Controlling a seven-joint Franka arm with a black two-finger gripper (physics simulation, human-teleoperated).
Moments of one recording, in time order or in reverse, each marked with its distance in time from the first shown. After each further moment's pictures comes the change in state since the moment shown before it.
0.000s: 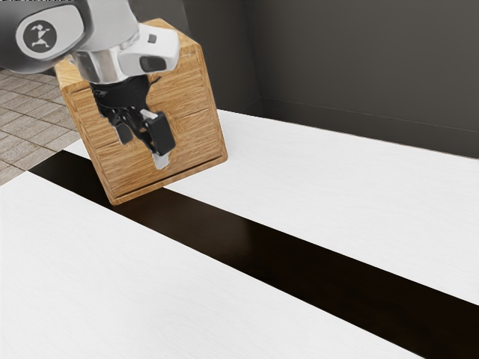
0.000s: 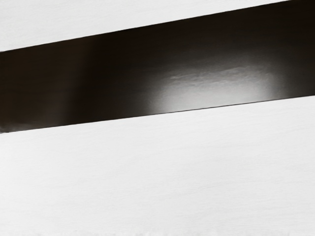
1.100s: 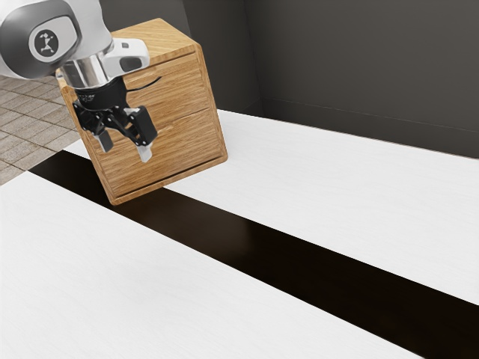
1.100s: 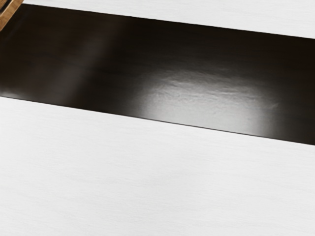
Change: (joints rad) arm -0.480 0.120 0.790 0.072 -0.219 0.099 0.002
